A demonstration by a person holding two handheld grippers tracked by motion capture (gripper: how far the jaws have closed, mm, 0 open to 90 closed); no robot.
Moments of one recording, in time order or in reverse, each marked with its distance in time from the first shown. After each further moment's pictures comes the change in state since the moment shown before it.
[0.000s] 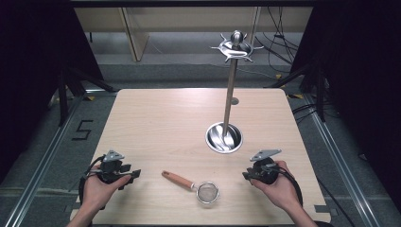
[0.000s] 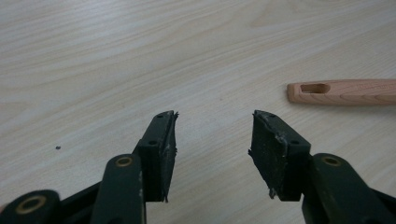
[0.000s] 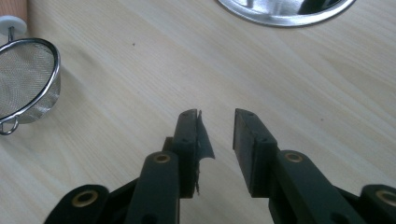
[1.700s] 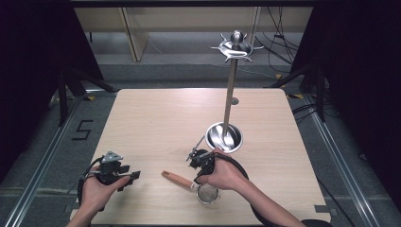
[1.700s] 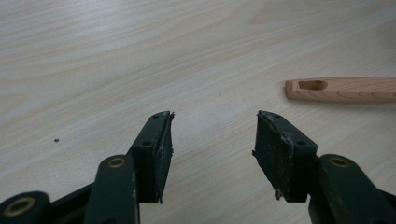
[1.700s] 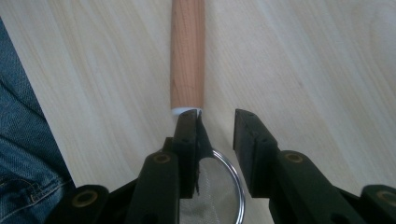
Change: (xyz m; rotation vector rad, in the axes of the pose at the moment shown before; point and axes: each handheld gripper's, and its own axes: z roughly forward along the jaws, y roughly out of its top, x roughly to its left) left arm 0.000 -0.003 -0.005 0.003 -0.002 -0.014; right arm 0.114 0.116 0.061 0.337 0.222 -0.312
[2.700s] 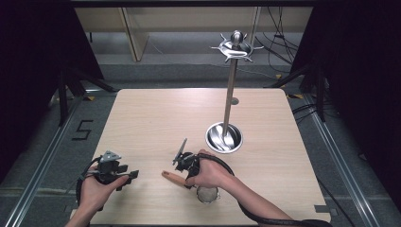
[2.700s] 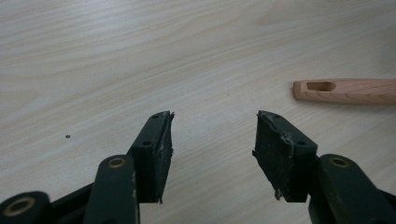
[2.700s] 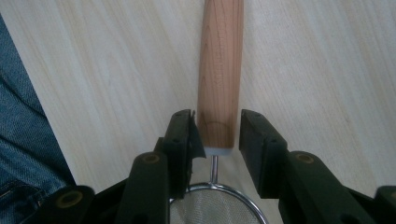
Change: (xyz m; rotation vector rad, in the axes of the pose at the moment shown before) left arm 0.004 -0.001 -0.002 0.001 0.025 -0.009; right arm 0.008 0.030 0.026 0.099 0.005 -0.126
